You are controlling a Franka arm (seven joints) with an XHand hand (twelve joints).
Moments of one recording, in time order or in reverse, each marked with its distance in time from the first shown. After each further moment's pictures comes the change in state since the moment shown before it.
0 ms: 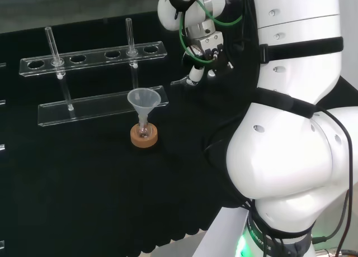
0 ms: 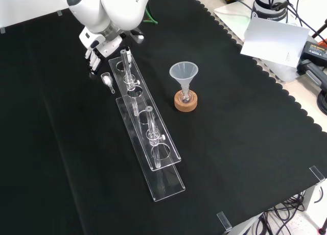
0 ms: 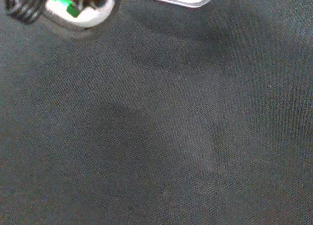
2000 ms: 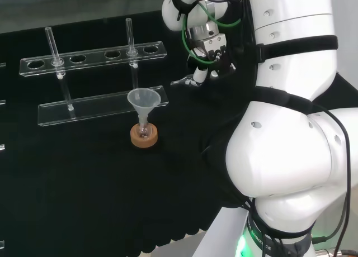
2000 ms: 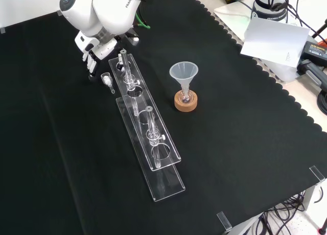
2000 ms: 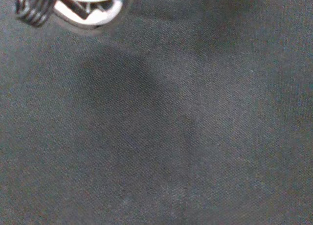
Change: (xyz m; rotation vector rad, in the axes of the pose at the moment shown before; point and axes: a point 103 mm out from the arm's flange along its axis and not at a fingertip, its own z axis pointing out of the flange) arm -0.017 0.017 0.015 0.038 0.027 0.013
